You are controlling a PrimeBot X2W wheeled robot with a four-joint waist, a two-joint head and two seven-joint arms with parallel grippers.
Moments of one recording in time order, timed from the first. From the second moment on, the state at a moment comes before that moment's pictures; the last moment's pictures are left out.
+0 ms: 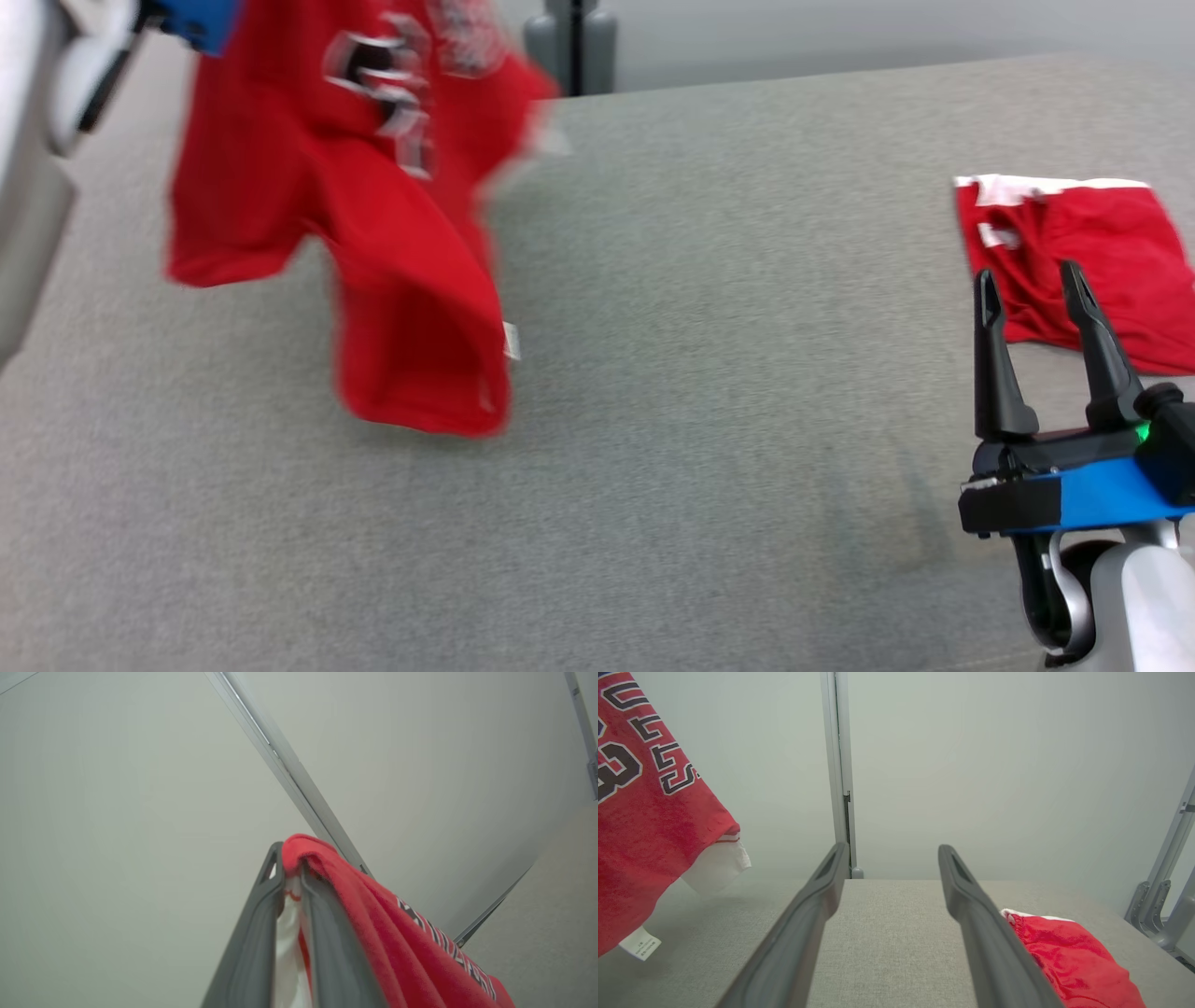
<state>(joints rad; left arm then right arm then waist) -1.31 0.53 -0.75 0.54 -0.38 -0.13 0.01 -0.22 -0.05 -0.08 -0.02 0.08 0.13 -0.17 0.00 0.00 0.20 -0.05</state>
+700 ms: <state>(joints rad) -1.14 0.38 -0.84 0.58 -0.53 -0.08 0.01 -0.20 -0.05 -0.05 0.06 0.16 0.13 -0.23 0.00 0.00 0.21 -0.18</state>
